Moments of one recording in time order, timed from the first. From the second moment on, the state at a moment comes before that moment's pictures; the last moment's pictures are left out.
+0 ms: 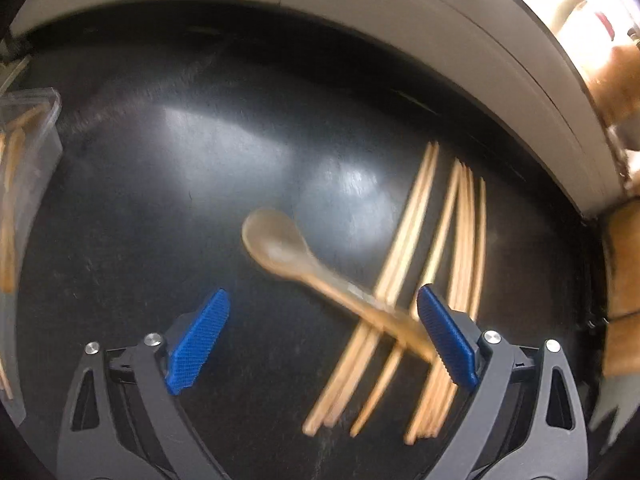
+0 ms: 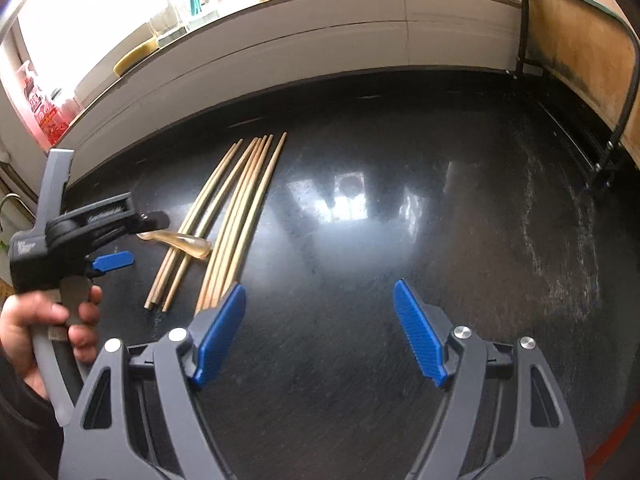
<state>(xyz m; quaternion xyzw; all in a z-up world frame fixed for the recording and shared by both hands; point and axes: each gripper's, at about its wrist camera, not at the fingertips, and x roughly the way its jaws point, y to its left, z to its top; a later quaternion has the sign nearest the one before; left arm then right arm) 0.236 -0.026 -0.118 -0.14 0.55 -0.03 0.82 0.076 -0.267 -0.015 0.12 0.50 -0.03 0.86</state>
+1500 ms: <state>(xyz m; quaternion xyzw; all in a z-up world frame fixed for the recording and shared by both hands) 0.203 -0.003 -0.123 0.06 0.51 -0.07 0.85 0.166 -0.214 -0.061 0.08 0.55 -0.05 0.83</state>
